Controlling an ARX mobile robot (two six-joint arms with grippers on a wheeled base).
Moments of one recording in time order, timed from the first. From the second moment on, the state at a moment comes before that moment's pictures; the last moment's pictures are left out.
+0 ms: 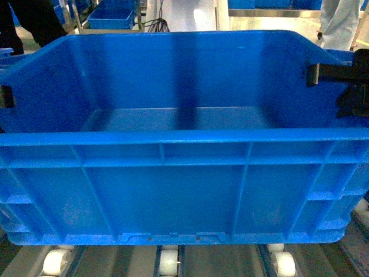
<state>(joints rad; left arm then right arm) -0.09 1.31 0.59 0.32 -0.21 -0.04 0.30 1.49 0.89 -0.03 0.24 0.27</state>
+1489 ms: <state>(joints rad) -0.17 1.16 0.46 0.60 -0.23 -0.01 0.35 1.31 0.71 0.44 0.45 0.17</state>
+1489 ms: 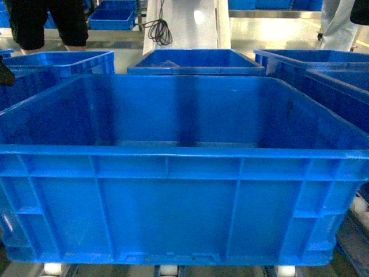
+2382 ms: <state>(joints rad) 0.00 0.68 0.06 0.61 0.00 -0.01 0.08 0.80 0.10 0.69 0.09 0.01</state>
